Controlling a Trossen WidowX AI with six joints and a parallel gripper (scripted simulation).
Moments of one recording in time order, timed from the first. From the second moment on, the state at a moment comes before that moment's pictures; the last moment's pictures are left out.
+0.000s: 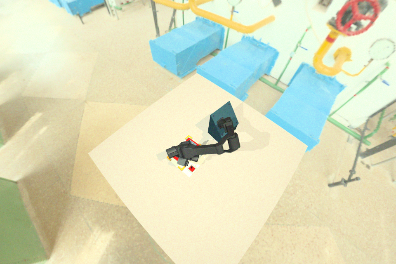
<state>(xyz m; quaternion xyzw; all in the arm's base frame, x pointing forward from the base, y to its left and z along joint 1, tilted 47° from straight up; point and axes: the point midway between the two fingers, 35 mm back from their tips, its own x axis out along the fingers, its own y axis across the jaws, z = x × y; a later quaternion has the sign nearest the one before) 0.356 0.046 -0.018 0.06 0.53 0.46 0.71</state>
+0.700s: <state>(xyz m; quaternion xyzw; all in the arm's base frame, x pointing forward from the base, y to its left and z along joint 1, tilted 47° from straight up) 0.343 0.024 -0.077 0.20 0.61 0.35 0.68</state>
